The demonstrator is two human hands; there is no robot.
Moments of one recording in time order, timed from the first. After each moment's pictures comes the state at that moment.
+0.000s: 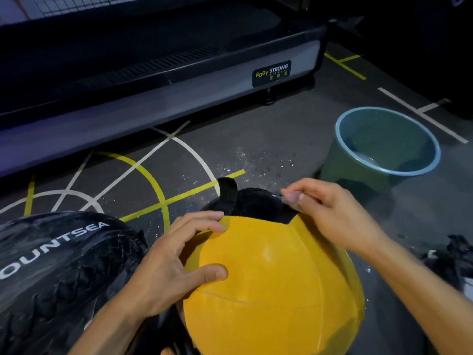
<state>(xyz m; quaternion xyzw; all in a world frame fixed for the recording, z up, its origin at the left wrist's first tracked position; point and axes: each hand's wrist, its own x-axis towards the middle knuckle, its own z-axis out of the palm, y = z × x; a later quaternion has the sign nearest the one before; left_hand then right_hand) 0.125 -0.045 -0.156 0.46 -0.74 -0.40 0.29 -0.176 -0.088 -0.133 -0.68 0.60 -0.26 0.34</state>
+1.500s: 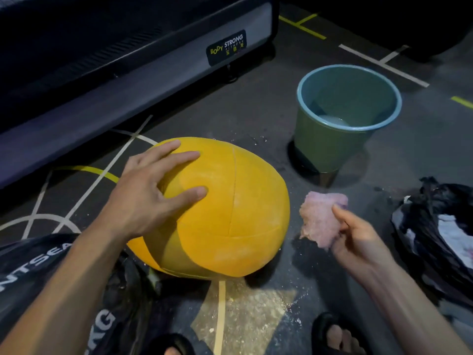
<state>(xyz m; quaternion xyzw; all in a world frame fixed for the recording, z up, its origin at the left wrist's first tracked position) 0.104 -0.140 -0.128 0.52 -0.81 -0.22 0.14 -0.225 -0.012 -0.238 0.05 0.54 -0.60 0.58</state>
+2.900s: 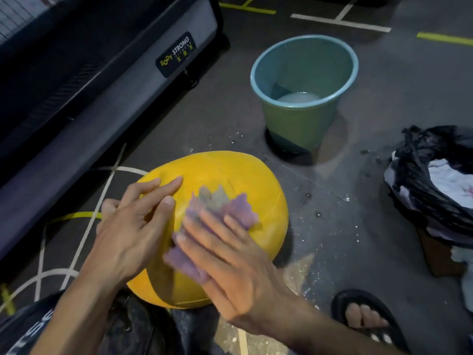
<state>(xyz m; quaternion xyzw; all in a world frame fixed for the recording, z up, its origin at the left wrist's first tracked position) 0.072 -0.132 -0.122 0.57 -0.79 -0.21 0.04 -0.083 -0.007 -0.213 -0.74 0.55 -0.38 0.11</state>
